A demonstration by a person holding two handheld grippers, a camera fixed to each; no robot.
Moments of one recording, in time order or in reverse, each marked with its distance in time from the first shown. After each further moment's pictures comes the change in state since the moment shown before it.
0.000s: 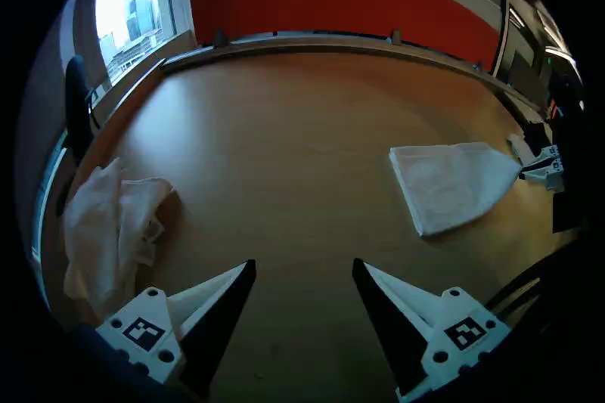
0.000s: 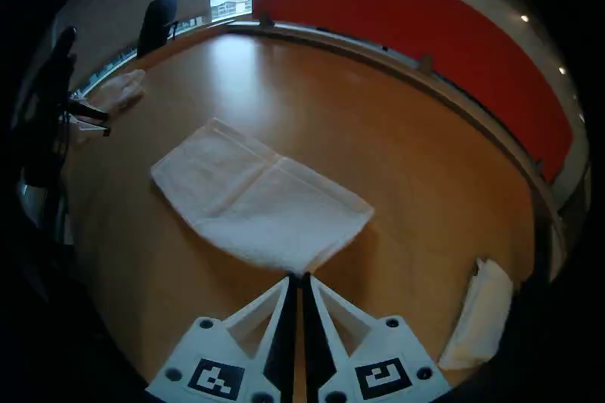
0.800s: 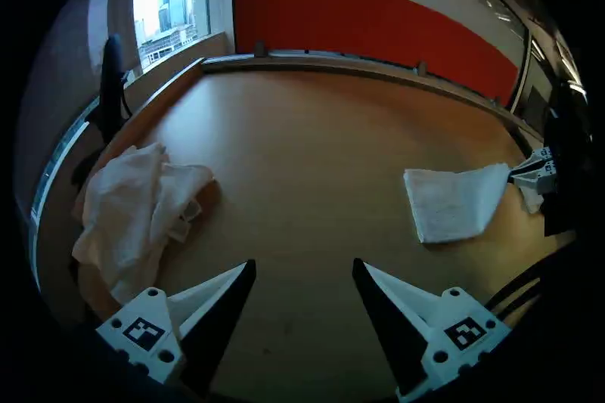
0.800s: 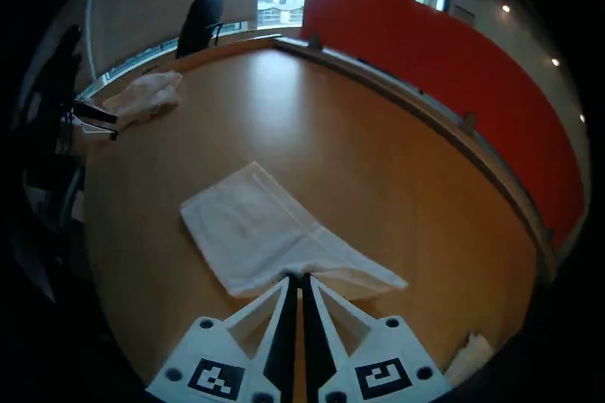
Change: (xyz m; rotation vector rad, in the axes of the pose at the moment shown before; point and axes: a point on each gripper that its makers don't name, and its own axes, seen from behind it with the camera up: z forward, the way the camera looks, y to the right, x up) left arm -0.003 -0.028 -0.054 0.074 0.076 -0.140; right arm 0.093 -0.041 0.017 0.111 0.078 -0.195
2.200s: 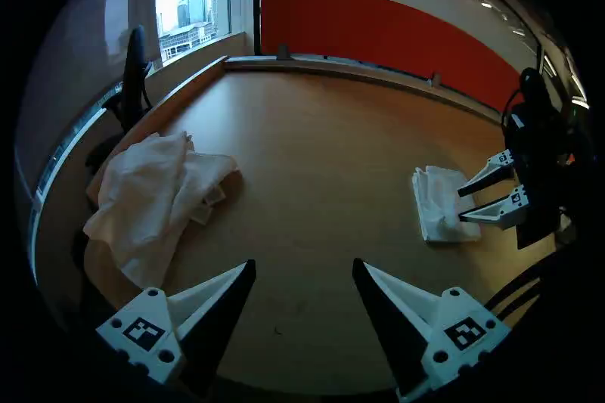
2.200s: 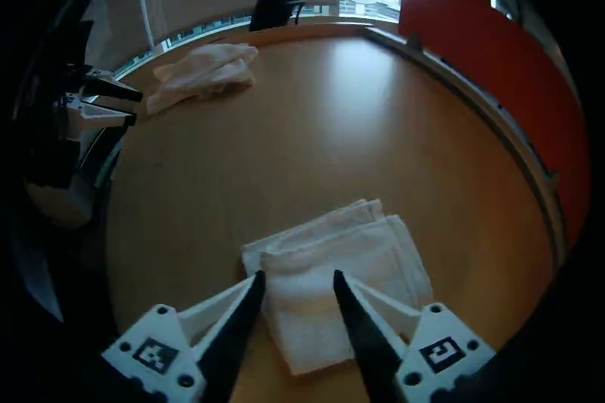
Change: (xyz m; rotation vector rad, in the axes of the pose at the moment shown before) left arm -0.013 -0.013 -0.027 0.049 0.018 -0.063; right arm 0.044 -0.103 0.088 0.270 -0.061 -0.170
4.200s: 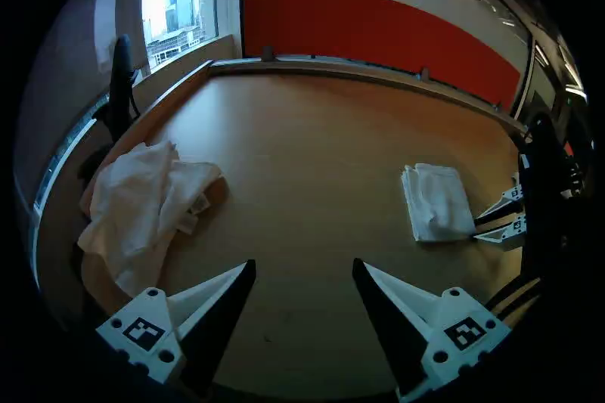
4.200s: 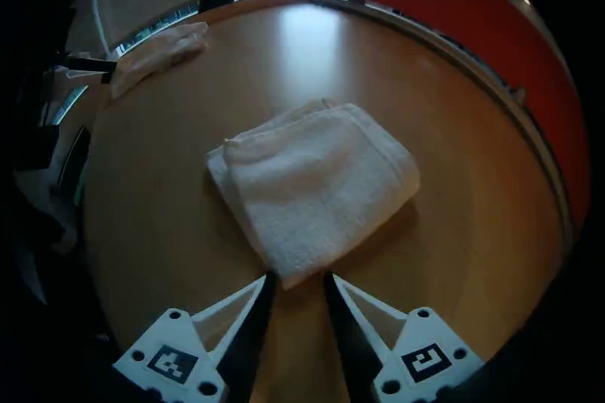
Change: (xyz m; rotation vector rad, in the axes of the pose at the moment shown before) left arm 0.006 0.016 0.010 -0.030 0.000 0.048; right arm -0.109 0.001 -0.022 -0.139 -0.095 0.192
